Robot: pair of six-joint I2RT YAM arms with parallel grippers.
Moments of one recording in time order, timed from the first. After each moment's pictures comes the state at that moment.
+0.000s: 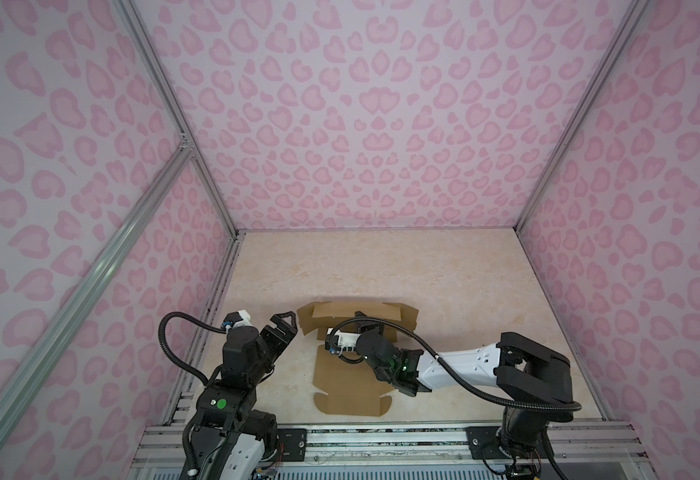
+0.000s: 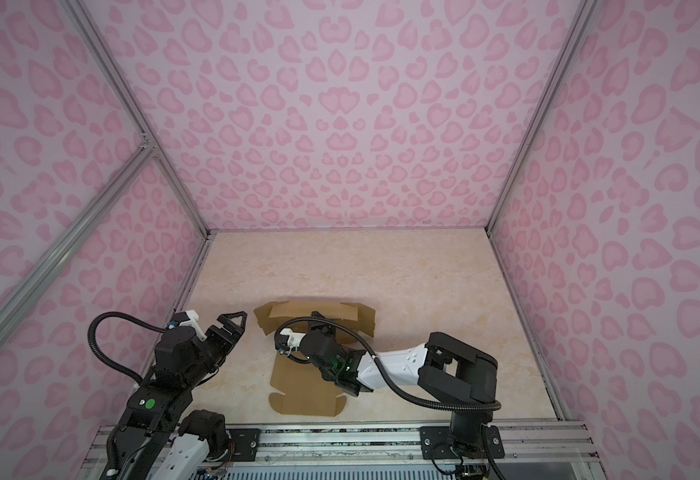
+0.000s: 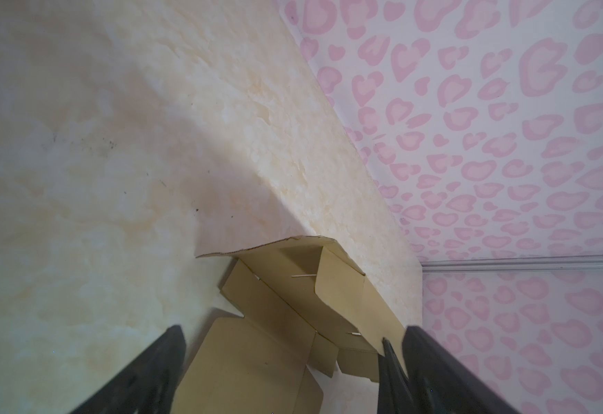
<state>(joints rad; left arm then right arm) -0.18 0.43 0.53 -0.61 0.04 -1.07 1.19 1.76 0.88 0.50 0.80 -1.03</state>
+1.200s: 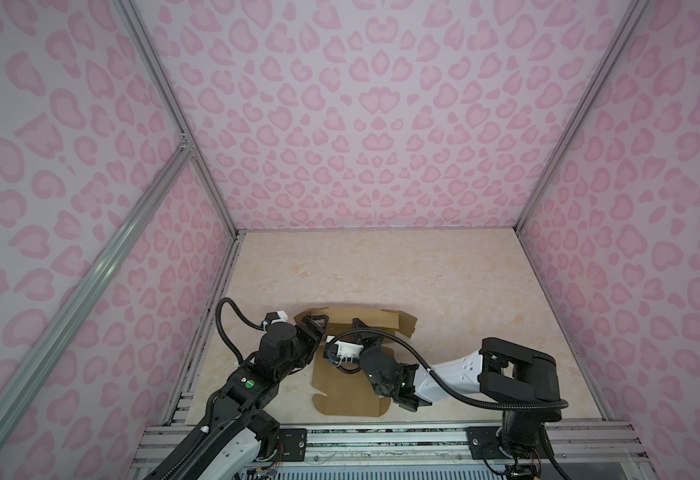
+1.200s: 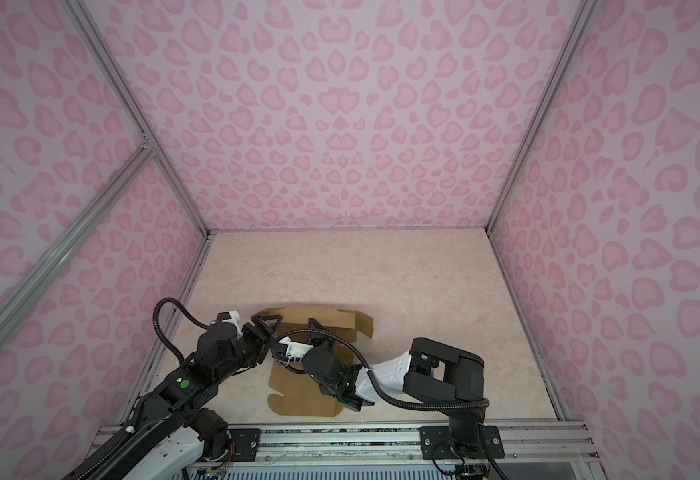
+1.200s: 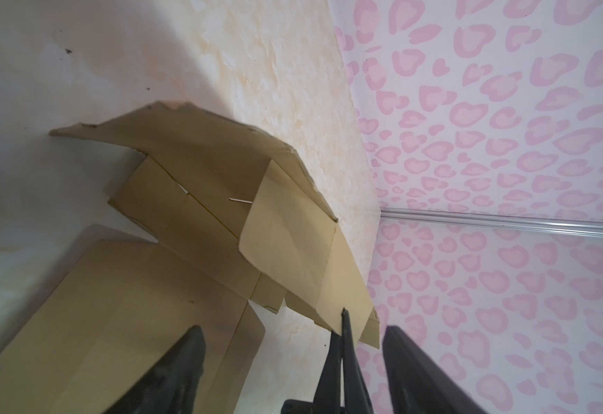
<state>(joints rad) -0.54 0.64 0.45 -0.31 -0.02 -1.39 1.27 1.82 0.81 0.77 0.88 -1.01</state>
